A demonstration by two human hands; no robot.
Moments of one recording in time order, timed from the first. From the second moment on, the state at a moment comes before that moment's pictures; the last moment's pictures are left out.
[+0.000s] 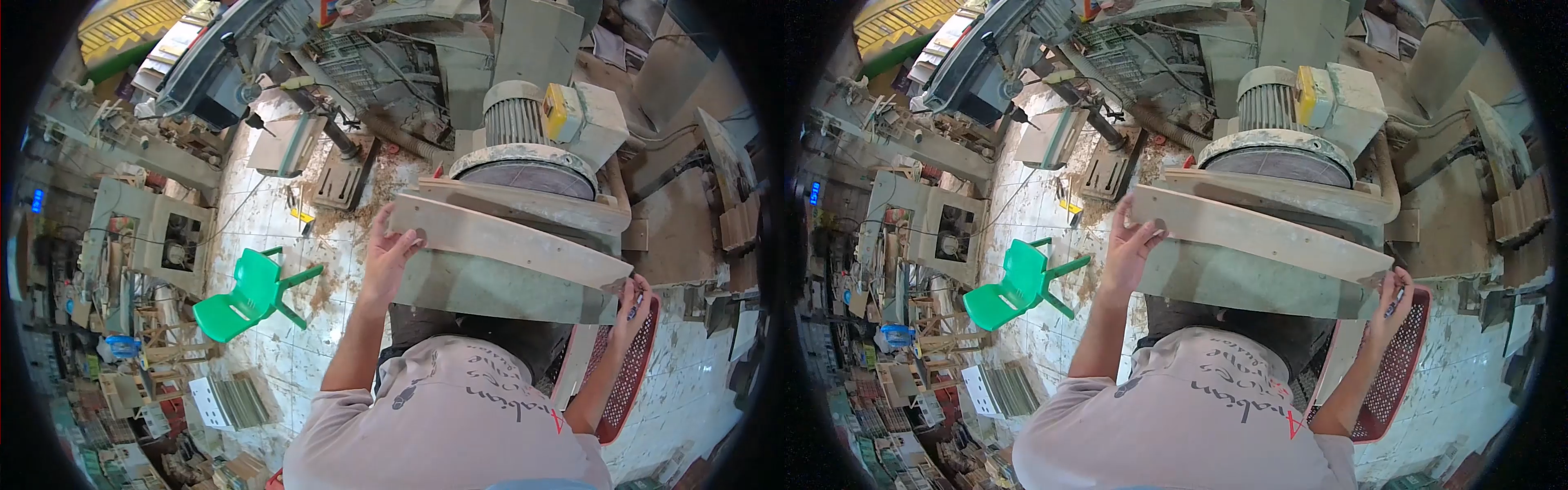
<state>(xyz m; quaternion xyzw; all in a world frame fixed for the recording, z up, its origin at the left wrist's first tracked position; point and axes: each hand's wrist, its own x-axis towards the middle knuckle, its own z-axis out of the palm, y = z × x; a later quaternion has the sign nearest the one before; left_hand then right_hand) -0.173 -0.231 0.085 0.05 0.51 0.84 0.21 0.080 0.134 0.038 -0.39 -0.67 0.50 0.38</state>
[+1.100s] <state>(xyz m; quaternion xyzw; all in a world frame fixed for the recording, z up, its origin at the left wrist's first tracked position) -0.105 -0.090 0.055 0.53 0.77 0.28 0.22 0.091 0.061 0.068 -0.37 -0.61 0.51 0.49</state>
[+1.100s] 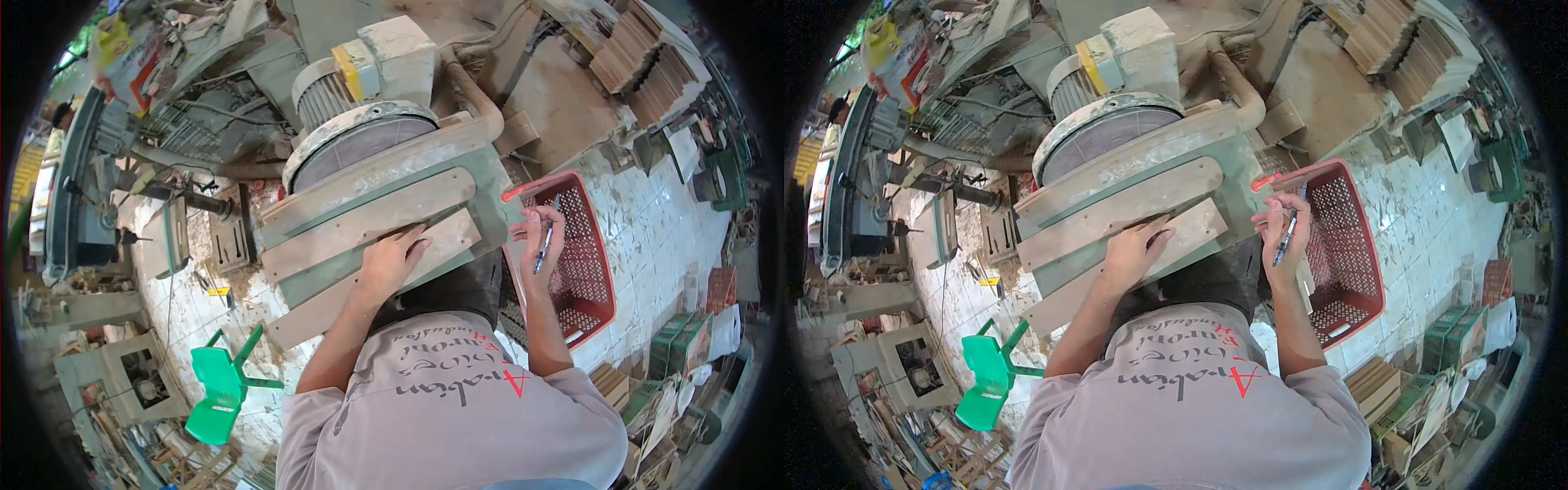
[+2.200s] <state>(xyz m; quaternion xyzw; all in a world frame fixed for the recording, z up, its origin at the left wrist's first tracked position) -0.140 -0.205 0.062 0.32 0.88 0.35 0.00 0.102 0.090 -0.002 -0.40 -0.73 0.42 0.35</state>
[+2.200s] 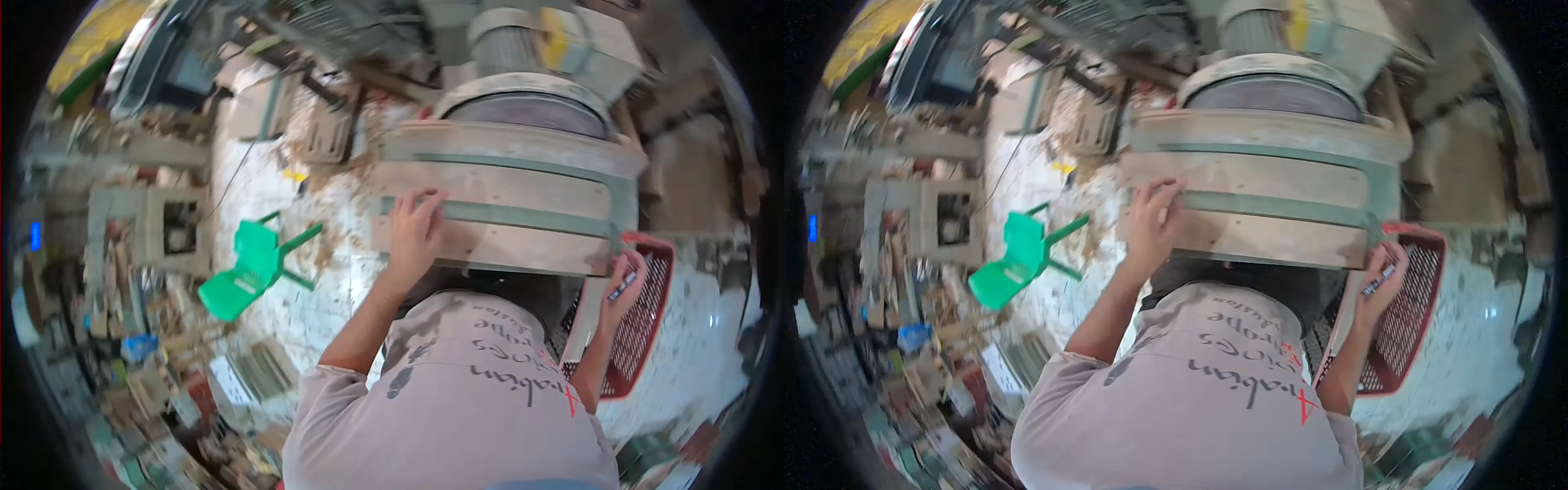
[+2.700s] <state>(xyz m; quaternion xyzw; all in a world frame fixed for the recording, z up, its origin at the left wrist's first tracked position) -0.142 -0.306 0.039 0.09 0.90 0.40 0.13 0.094 0.101 -0.003 -0.38 -0.79 0.37 0.31</state>
